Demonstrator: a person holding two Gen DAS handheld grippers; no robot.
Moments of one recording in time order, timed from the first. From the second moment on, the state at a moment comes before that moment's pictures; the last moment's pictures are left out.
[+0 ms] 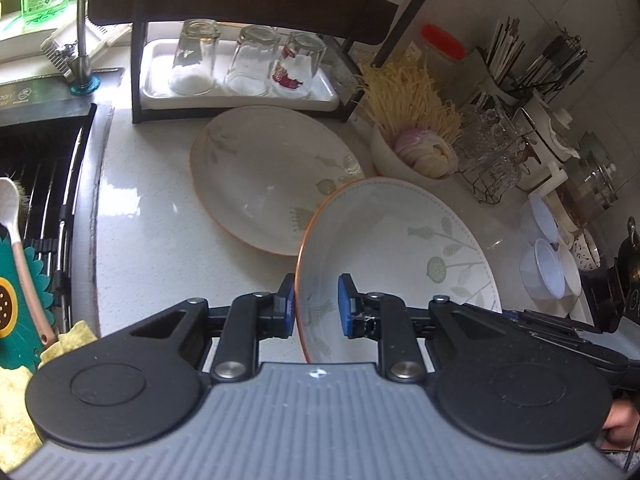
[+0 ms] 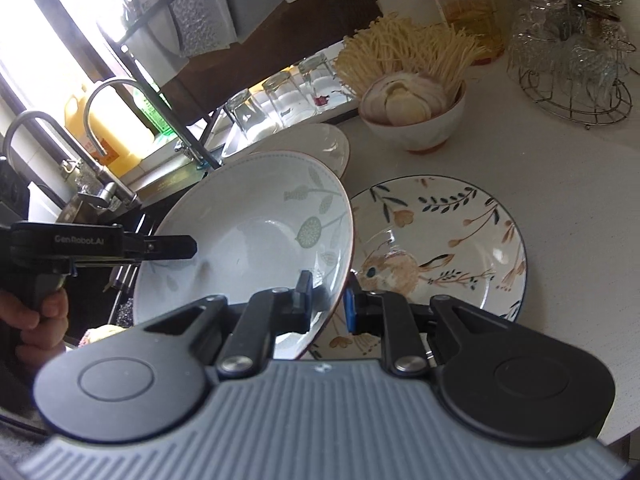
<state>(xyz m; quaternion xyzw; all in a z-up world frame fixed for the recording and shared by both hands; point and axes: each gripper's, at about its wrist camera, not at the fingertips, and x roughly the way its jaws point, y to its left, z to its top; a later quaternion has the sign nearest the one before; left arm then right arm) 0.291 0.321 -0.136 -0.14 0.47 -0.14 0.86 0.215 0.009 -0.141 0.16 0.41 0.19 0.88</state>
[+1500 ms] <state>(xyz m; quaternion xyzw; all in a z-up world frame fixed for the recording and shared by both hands) 0.343 0.215 -0.191 -0.10 0.55 -0.15 0.82 0.242 -0.061 -0.167 0.14 0.43 0.12 0.88</state>
